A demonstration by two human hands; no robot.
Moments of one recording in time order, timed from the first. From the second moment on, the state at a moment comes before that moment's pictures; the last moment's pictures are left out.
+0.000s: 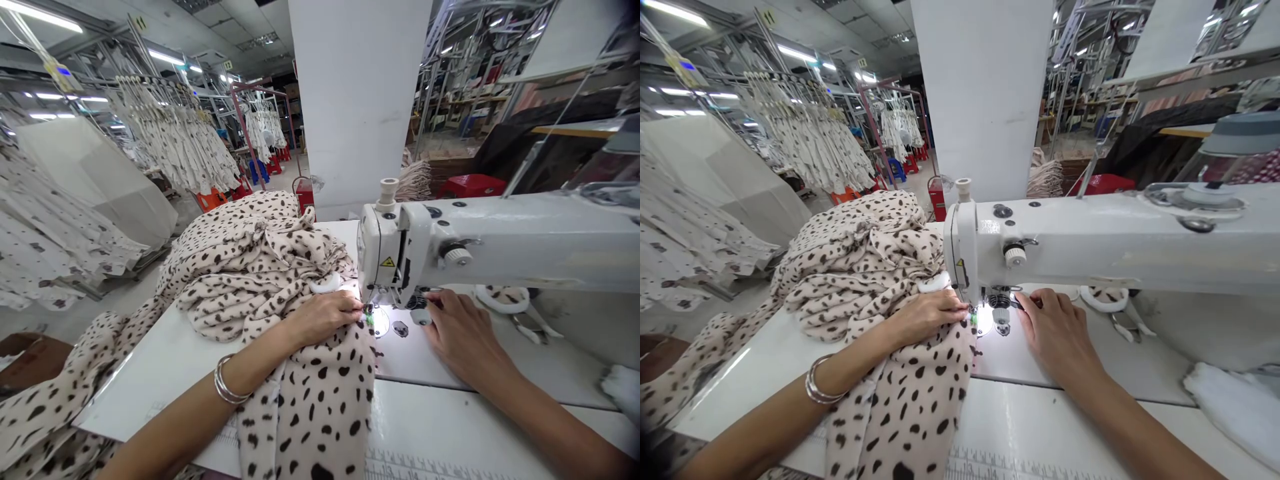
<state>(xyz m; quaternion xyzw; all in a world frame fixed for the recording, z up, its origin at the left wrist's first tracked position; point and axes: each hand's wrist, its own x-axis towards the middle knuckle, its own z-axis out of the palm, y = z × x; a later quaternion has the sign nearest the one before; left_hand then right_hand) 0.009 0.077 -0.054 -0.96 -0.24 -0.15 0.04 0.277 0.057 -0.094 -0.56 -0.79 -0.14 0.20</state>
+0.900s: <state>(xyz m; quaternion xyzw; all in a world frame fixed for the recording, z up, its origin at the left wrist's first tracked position) 0.008 0.074 -0.057 -0.95 -0.25 -0.18 0.06 0.279 0.060 -0.086 -0.57 -0.79 -0.11 0.19</state>
